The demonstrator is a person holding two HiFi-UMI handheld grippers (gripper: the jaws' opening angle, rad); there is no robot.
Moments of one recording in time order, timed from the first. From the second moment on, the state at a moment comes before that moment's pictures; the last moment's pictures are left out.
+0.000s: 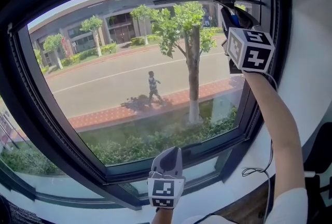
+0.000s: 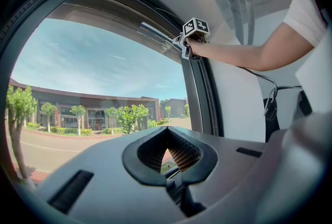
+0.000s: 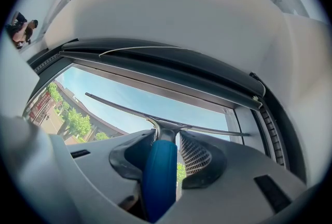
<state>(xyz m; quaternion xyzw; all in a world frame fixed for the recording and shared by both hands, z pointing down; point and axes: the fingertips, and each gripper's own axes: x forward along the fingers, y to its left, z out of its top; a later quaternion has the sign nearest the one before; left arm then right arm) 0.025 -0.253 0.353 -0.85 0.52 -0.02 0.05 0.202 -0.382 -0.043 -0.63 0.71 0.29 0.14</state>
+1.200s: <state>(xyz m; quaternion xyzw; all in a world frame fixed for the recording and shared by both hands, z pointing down) 0.022 -0.246 0.360 -0.86 0.51 -0.02 0.05 0.203 -0.379 0.005 -0.64 0.70 0.28 0.13</state>
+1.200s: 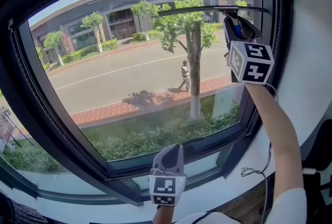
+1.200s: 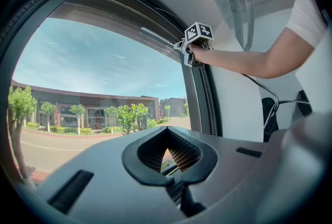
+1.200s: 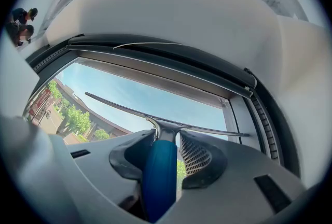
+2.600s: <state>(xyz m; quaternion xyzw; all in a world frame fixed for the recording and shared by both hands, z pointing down) 0.022 -0.240 0.370 -0.86 0.51 -0.03 0.03 0.200 -0.379 0.078 -0.65 0.71 0.26 0.12</state>
